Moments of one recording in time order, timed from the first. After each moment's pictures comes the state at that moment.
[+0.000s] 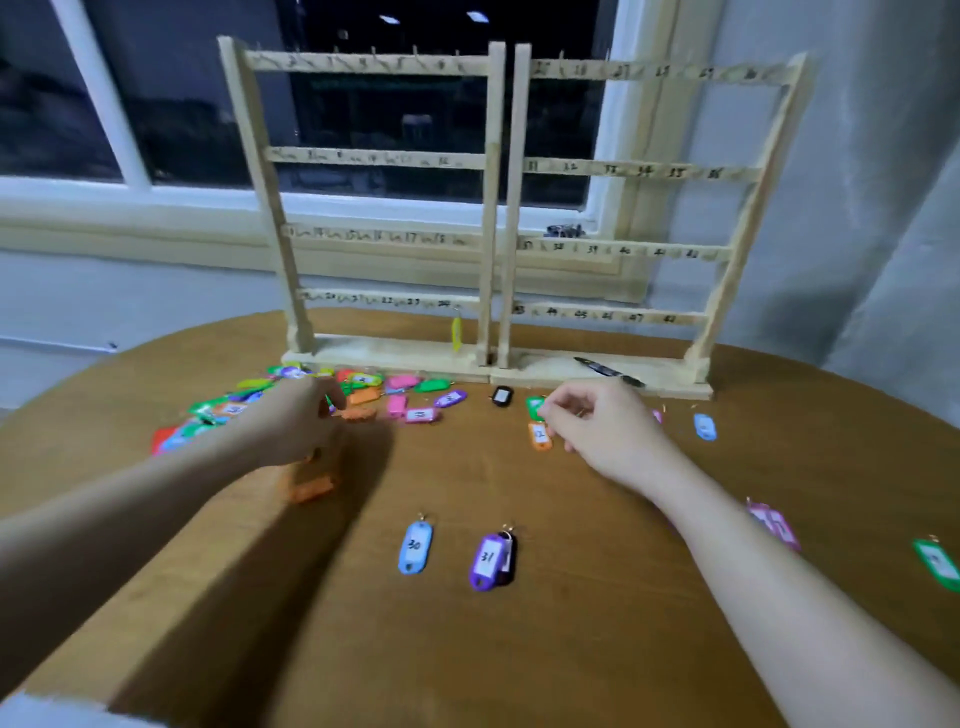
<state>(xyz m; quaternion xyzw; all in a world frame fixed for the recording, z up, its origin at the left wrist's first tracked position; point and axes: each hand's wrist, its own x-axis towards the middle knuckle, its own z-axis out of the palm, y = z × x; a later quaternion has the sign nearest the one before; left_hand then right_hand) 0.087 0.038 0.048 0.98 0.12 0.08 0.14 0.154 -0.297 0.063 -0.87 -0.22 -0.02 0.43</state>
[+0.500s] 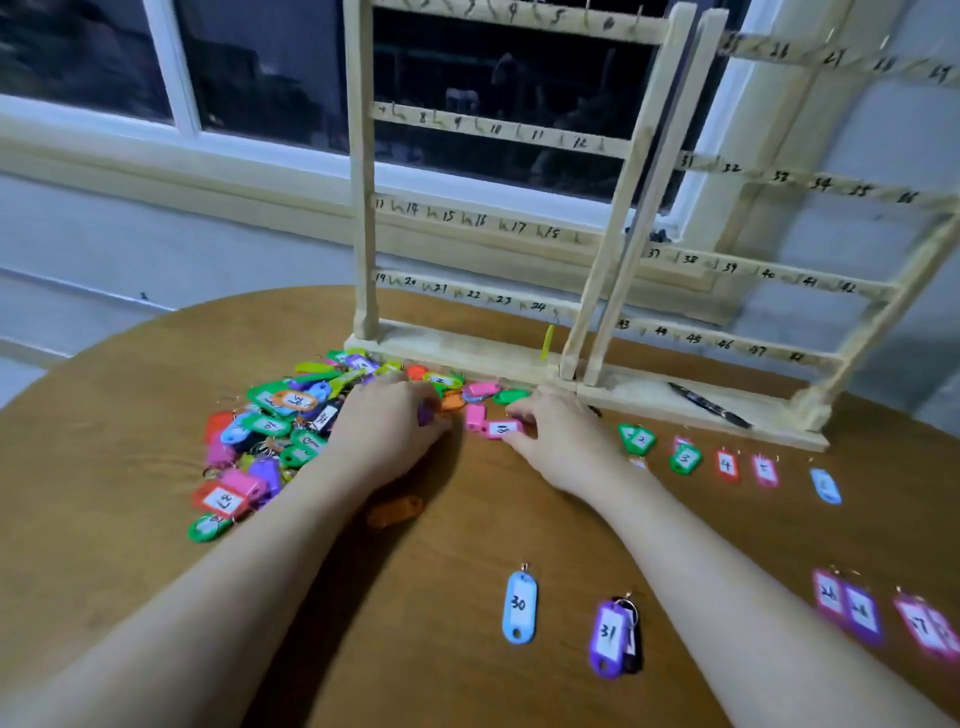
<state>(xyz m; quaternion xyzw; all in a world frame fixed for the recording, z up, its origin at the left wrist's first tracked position) 0.114 0.046 0.010 0.96 0.10 0.20 0.15 0.189 -0.152 0.031 -0.94 -0.31 -0.03 0.16</state>
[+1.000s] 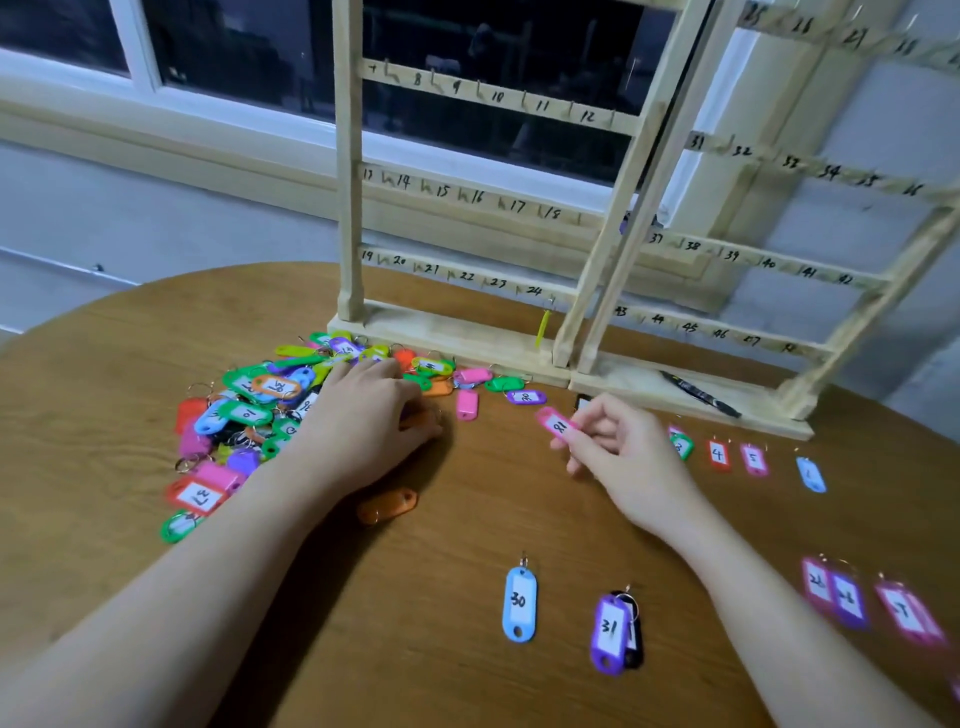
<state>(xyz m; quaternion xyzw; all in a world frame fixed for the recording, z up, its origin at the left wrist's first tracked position) 0.103 0.056 0.008 0.98 0.03 0.19 0.08 0.163 -0.212 0.033 -0.84 -0.25 0.03 0.48</state>
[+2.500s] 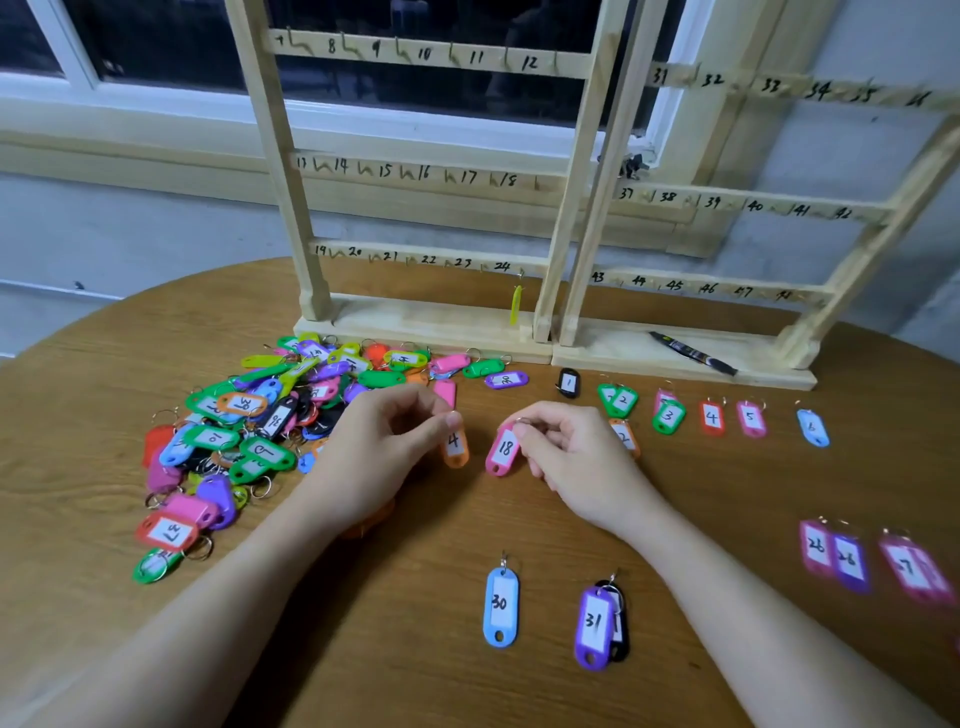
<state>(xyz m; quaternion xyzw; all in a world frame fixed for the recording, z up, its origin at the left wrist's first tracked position) 0.092 0.012 0.020 0.83 0.01 0.11 0.54 0.164 -0.198 0.010 -0.82 -0.25 0.10 0.51</state>
